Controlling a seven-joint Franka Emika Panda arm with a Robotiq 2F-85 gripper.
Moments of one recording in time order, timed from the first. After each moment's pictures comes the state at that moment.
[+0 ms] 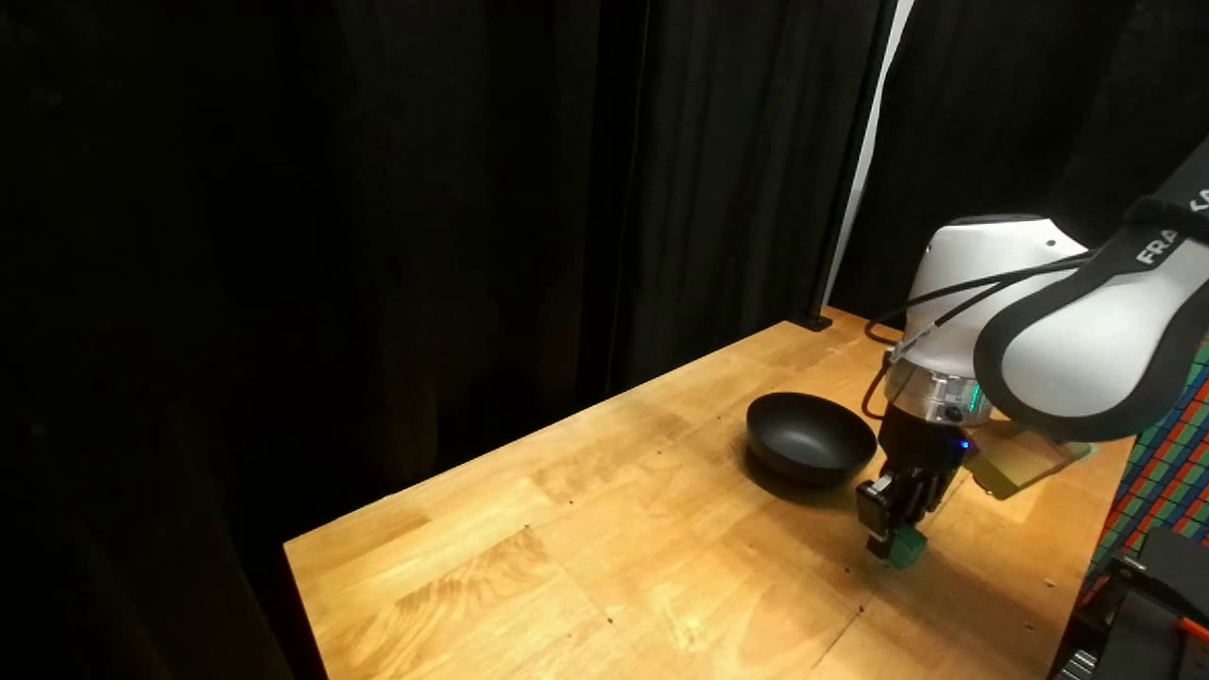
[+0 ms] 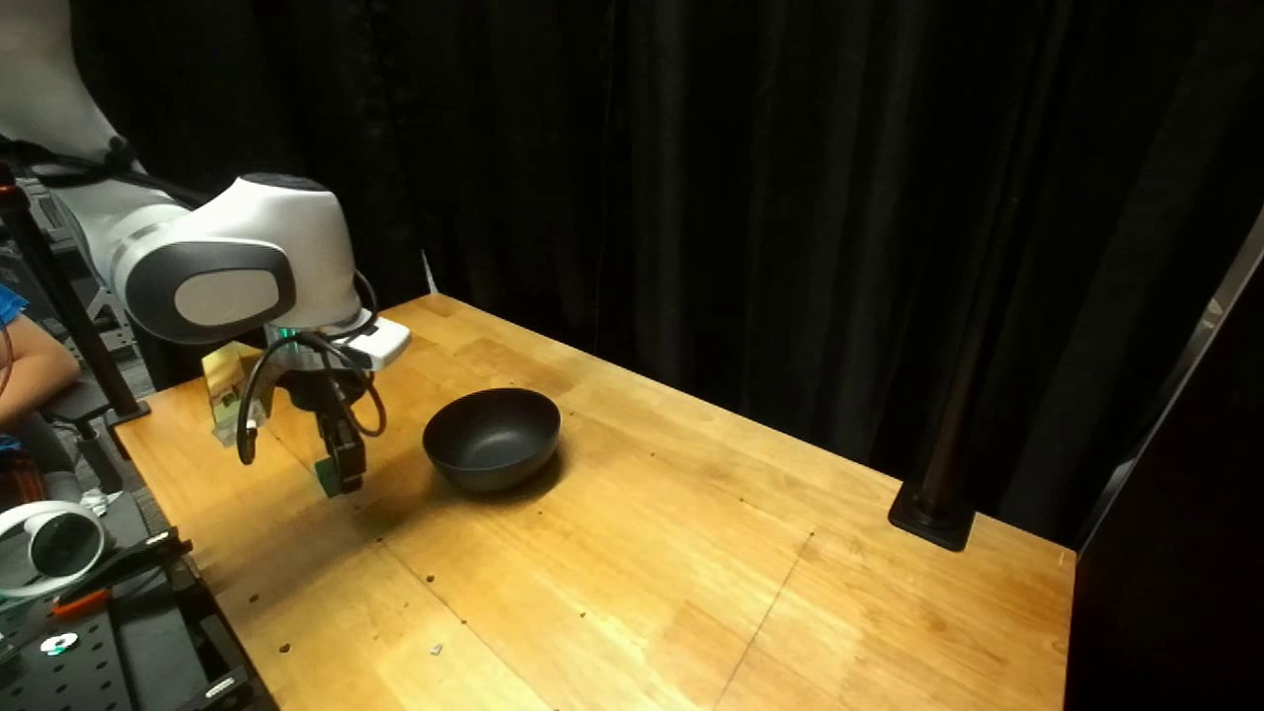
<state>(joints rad) 0.10 0.20 0.11 -2.67 0.13 2.81 0.20</state>
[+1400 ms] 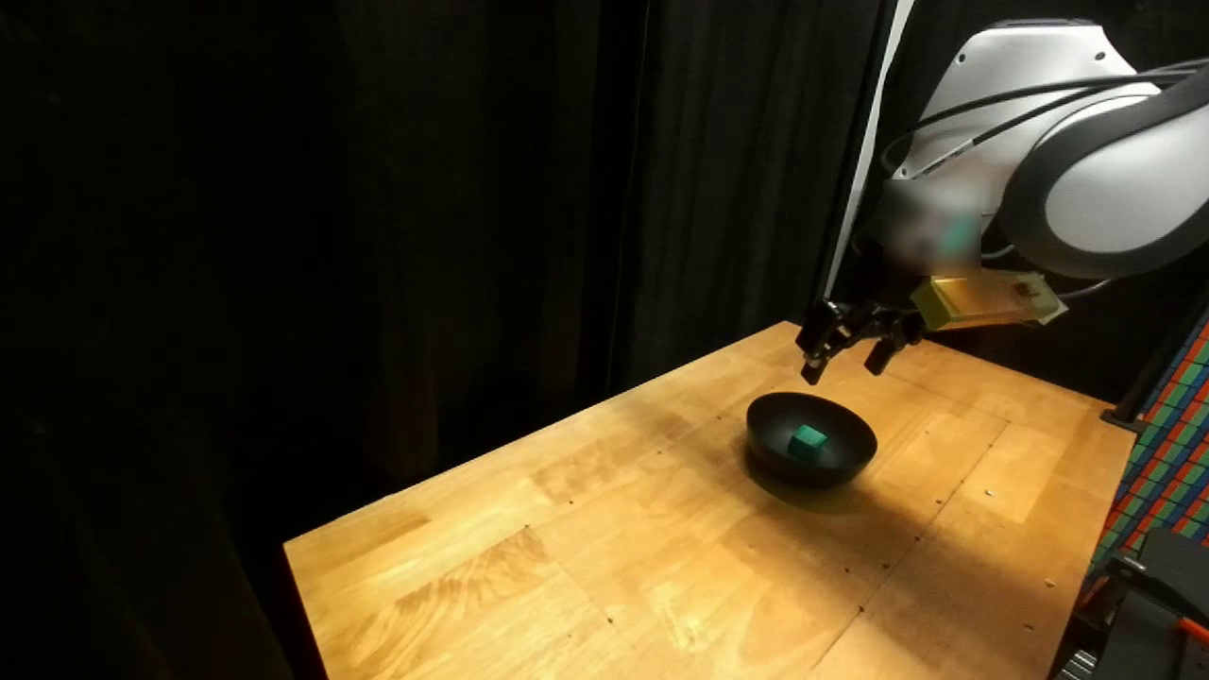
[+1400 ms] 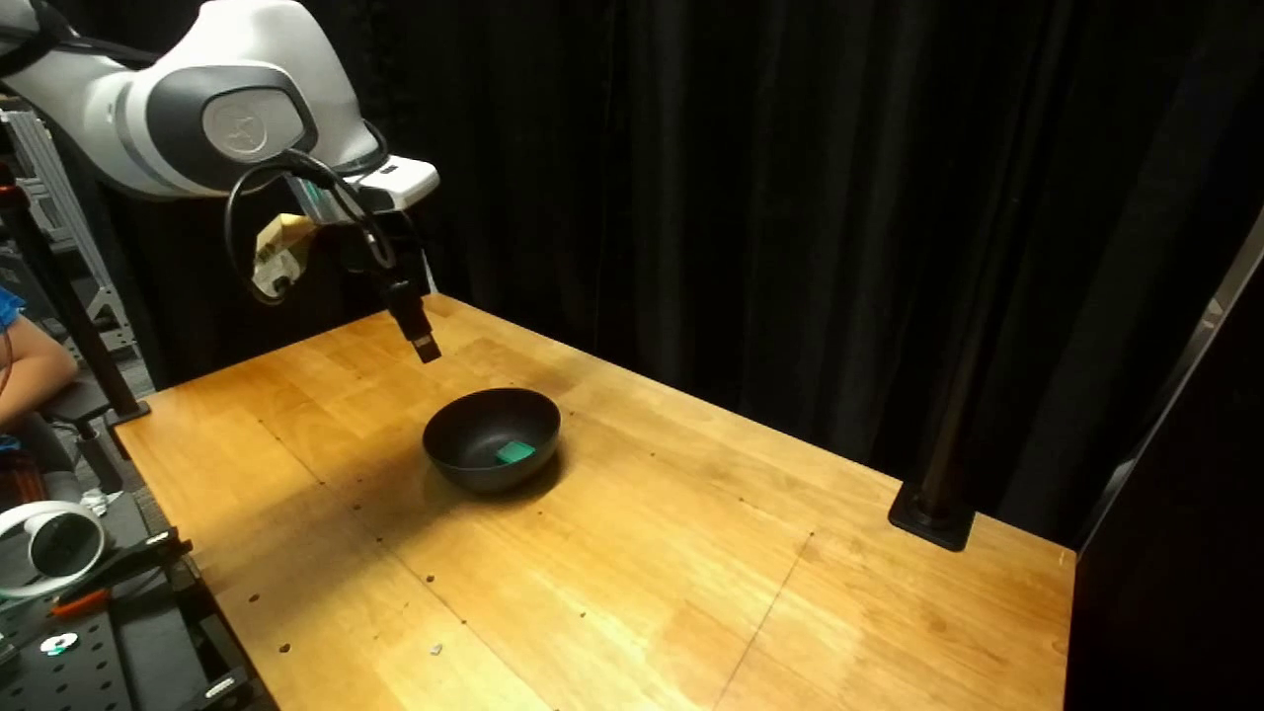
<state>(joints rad) 0.10 -0.04 0.03 -2.54 -0.15 2.69 0.54</state>
